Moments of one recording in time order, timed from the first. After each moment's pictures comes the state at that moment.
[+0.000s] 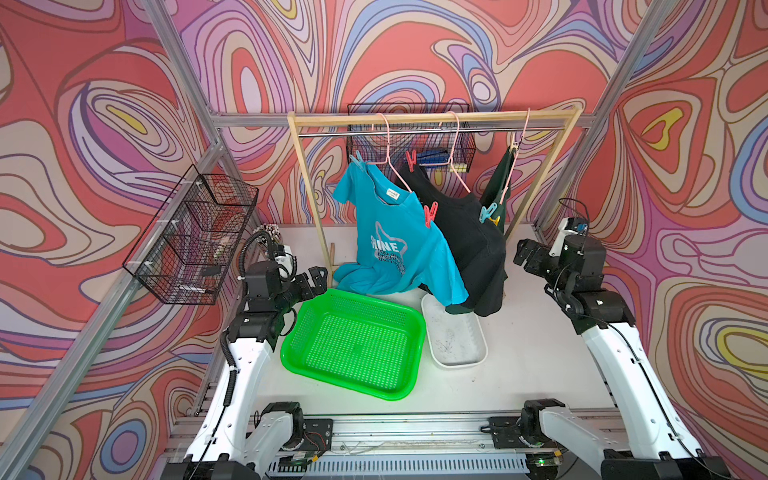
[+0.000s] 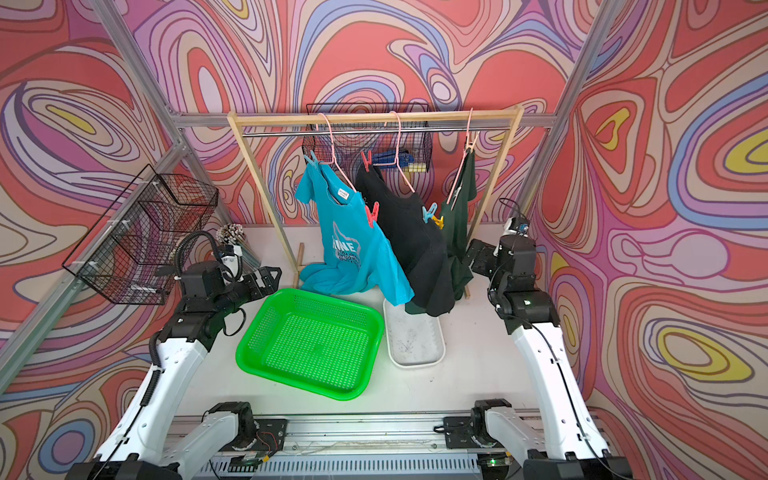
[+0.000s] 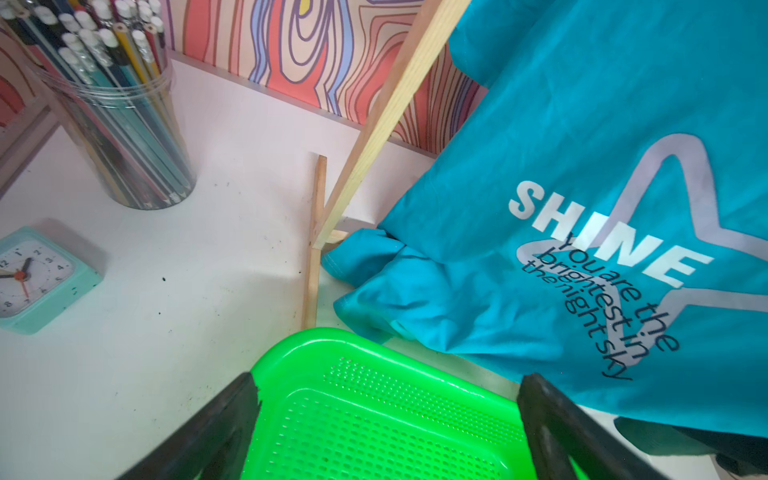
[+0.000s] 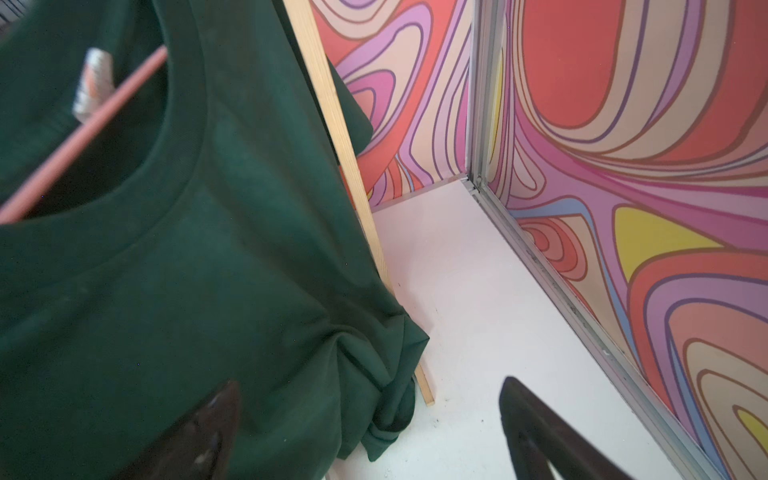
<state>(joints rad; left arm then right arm) 0.03 0.98 0.89 -0.43 0.28 -0.38 0.03 1.03 1.18 -0.55 0.16 0.30</state>
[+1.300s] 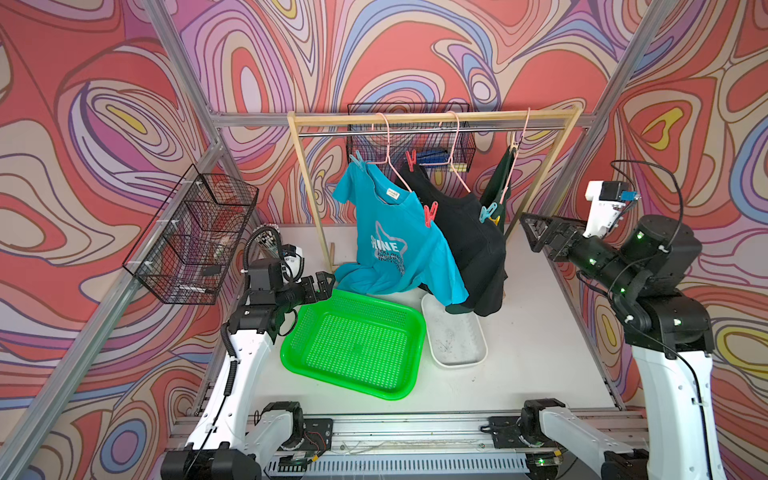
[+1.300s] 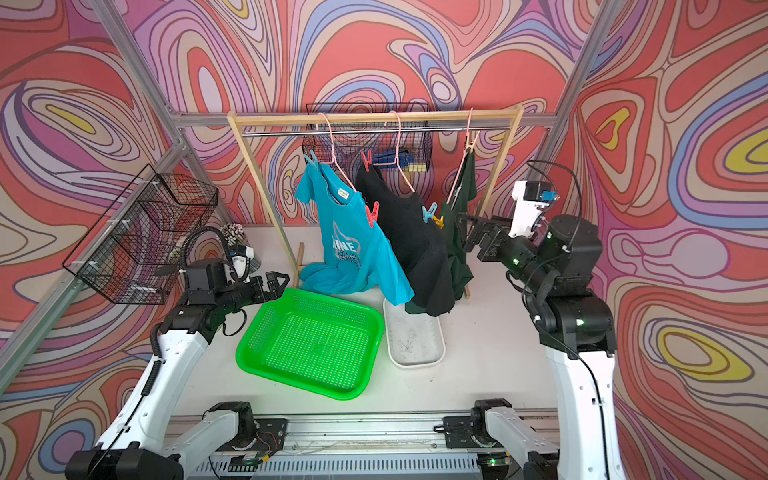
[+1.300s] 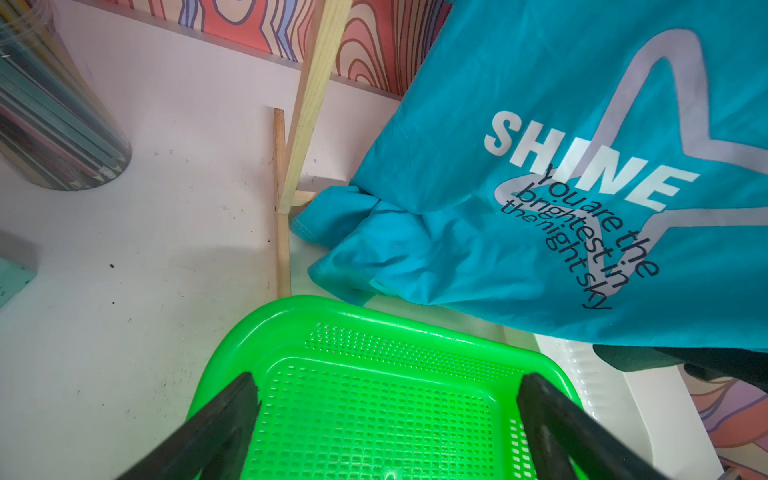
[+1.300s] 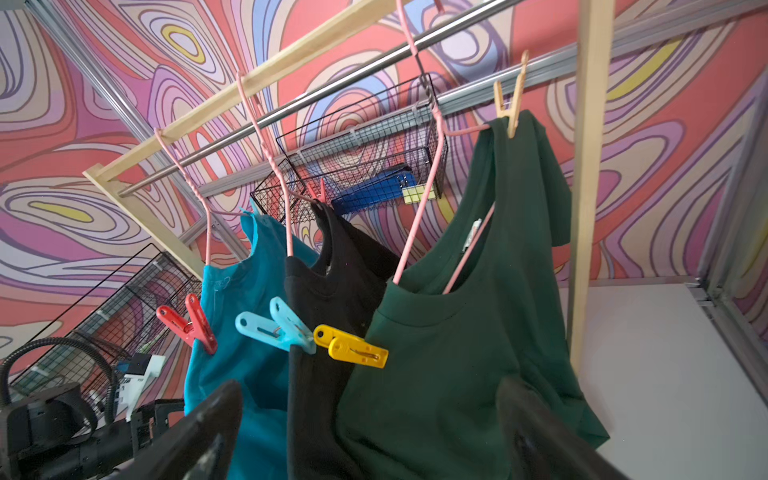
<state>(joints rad) 0.03 1.02 0.92 -0.53 0.39 -0.27 0.03 1.04 1.63 -0.73 -0.37 0.33</state>
